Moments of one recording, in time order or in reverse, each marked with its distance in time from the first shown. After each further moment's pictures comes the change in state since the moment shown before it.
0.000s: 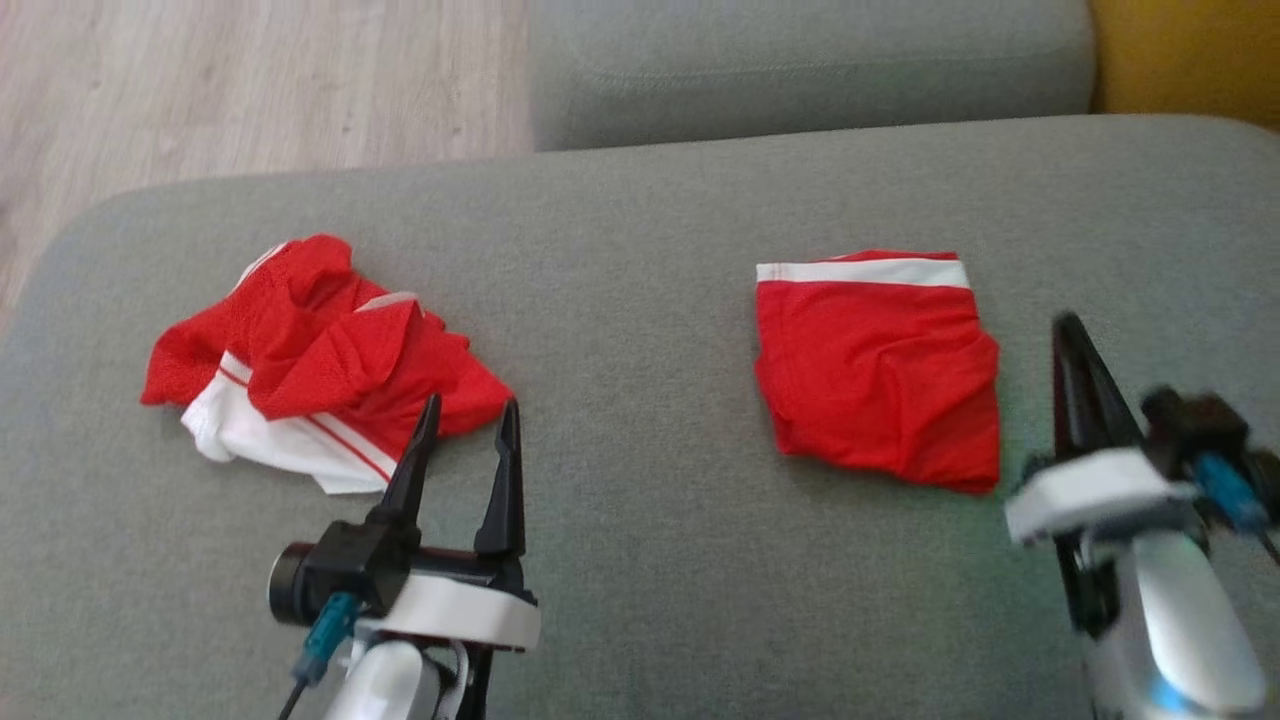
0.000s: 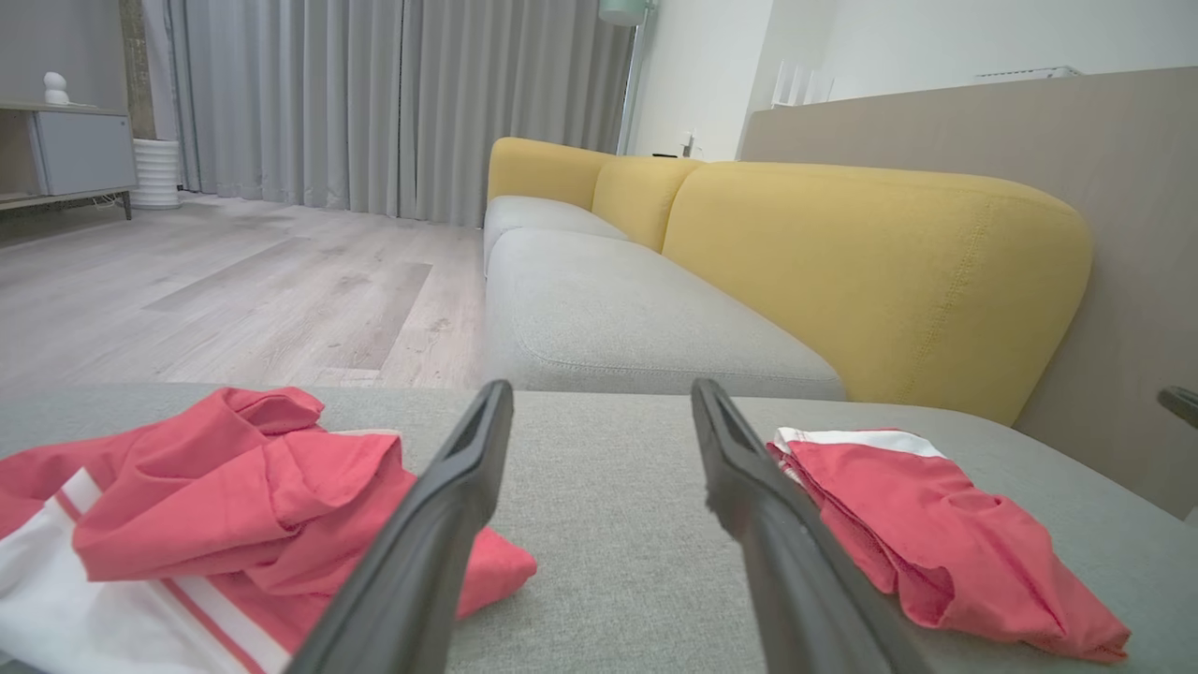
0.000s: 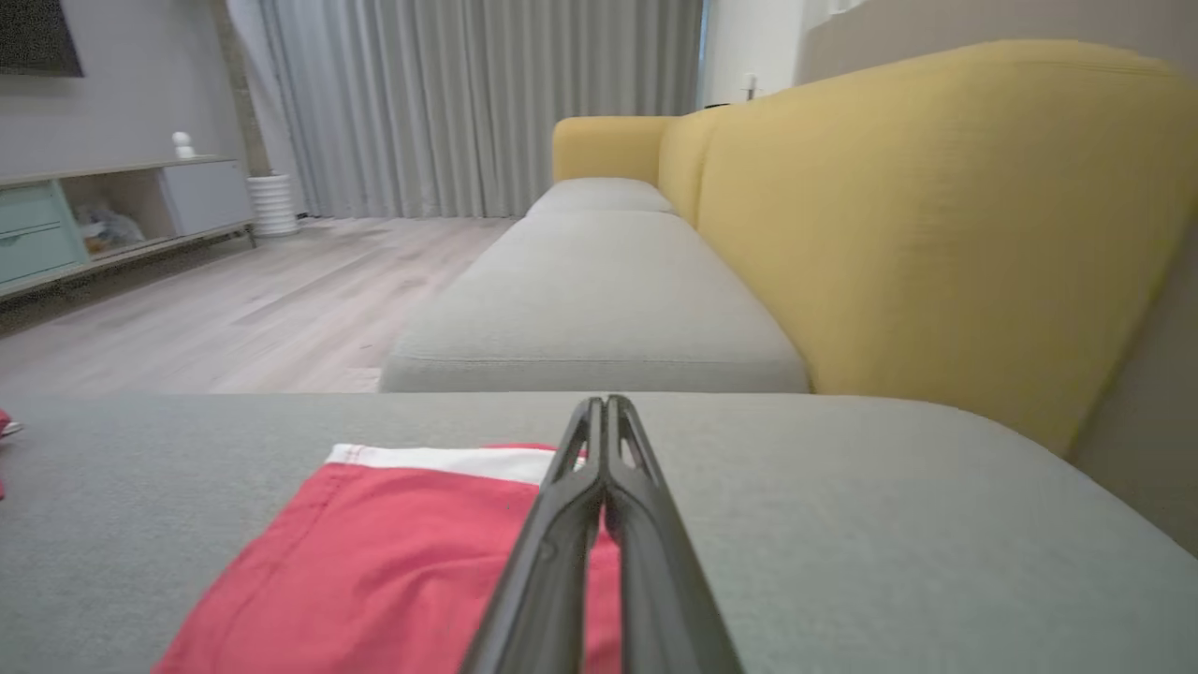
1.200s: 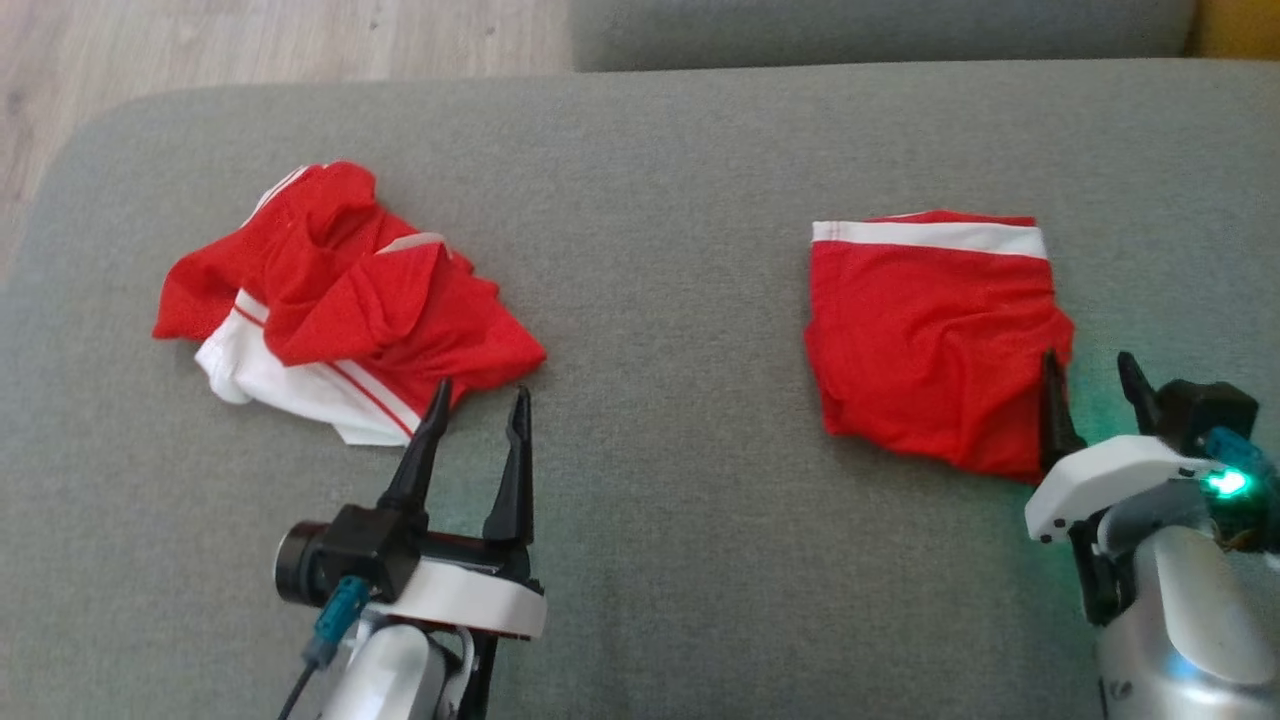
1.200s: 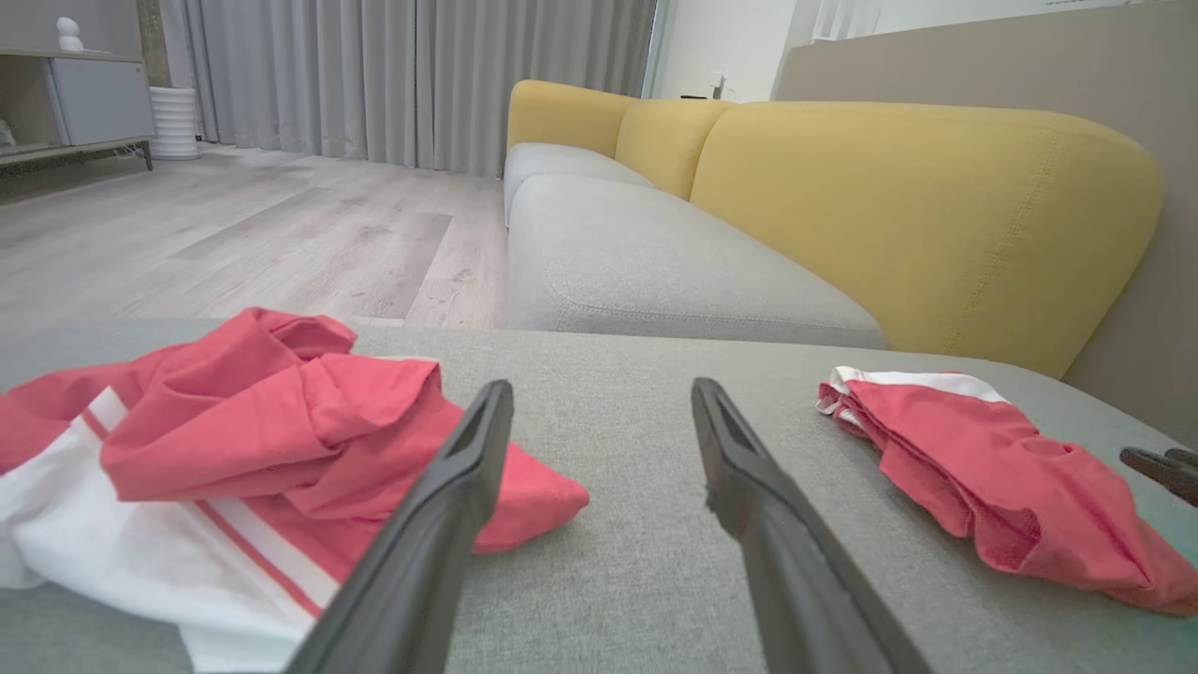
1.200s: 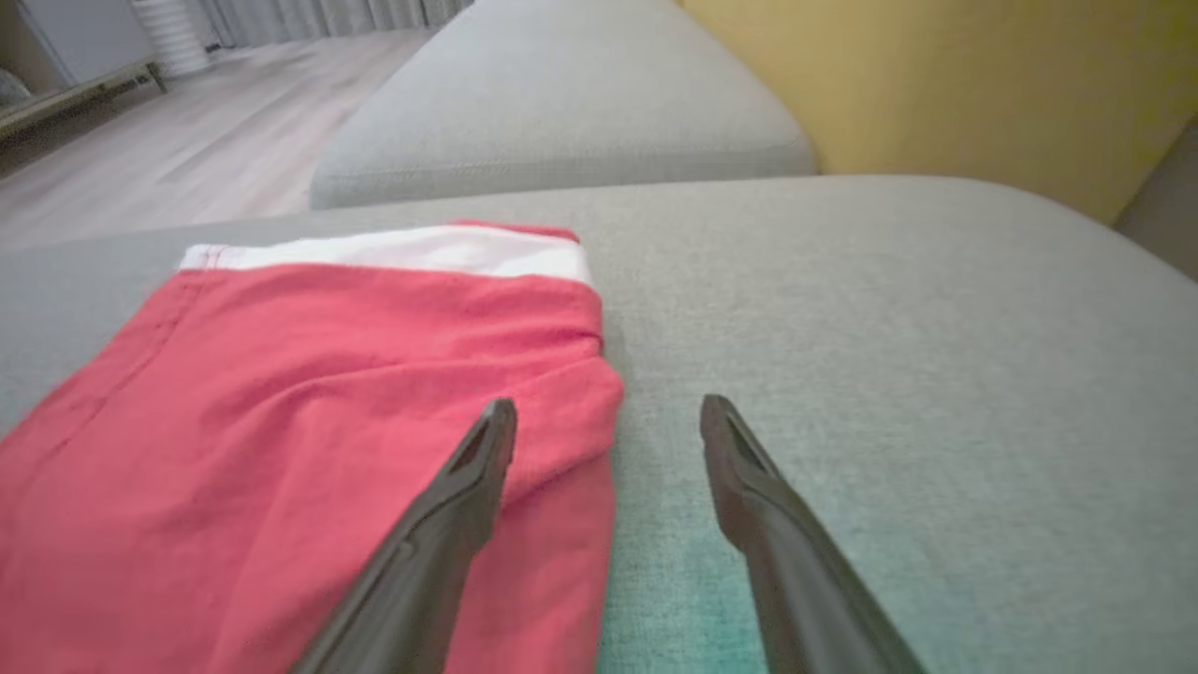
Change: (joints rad) left arm -0.031 0.000 -0.007 0.018 0.026 -0.018 0.000; right arm -0.051 0.016 -0.119 0.108 -0.021 0.000 0.160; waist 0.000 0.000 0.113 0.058
